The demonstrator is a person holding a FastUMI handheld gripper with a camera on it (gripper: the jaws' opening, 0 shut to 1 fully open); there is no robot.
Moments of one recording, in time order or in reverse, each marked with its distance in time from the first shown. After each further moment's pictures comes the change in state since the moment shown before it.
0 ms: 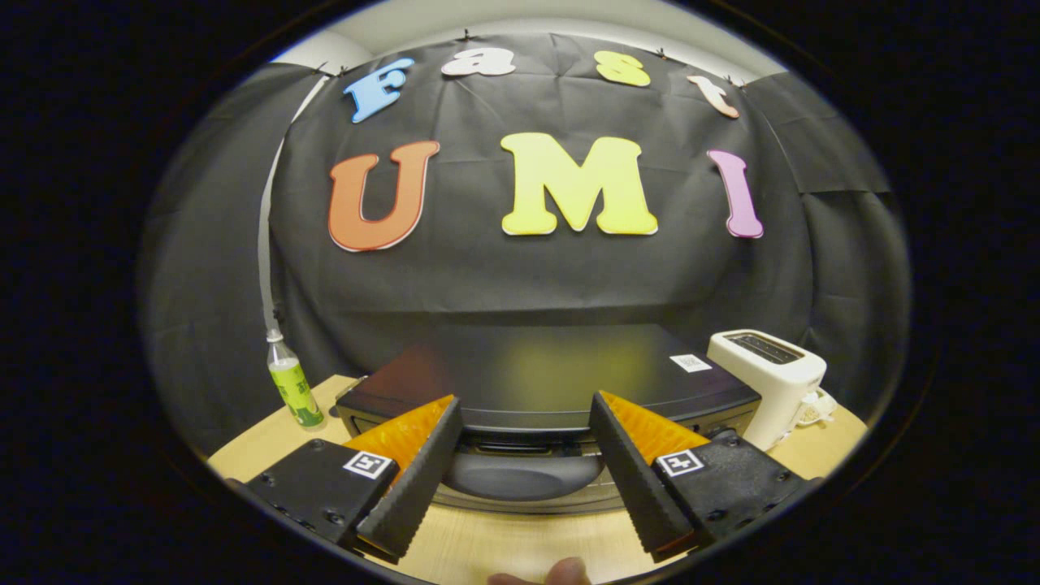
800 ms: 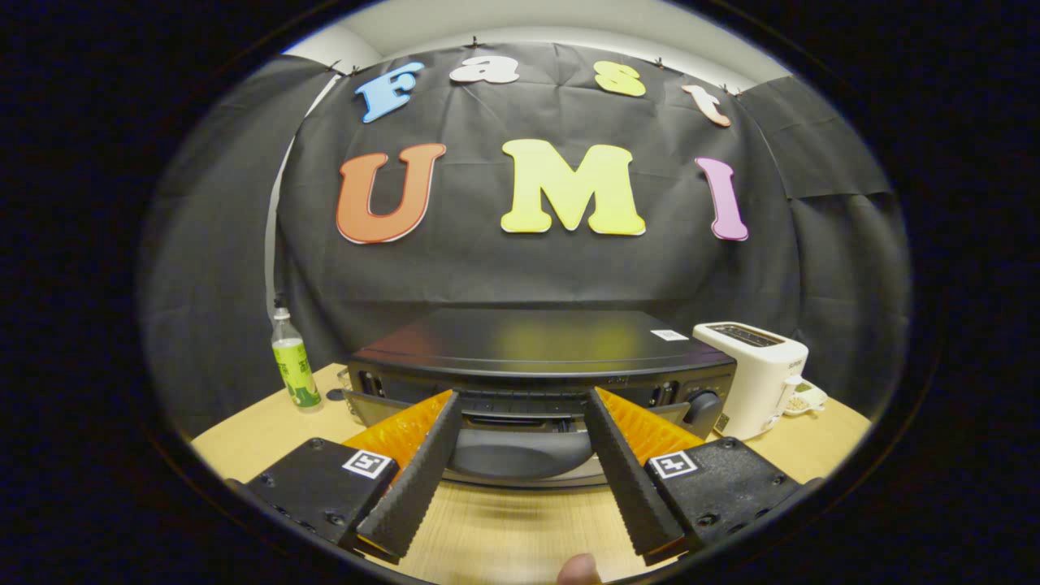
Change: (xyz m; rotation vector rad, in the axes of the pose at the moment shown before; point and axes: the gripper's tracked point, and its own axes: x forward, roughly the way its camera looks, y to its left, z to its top) arm -0.040 -0.003 -0.035 -0.026 -0.027 -0.019
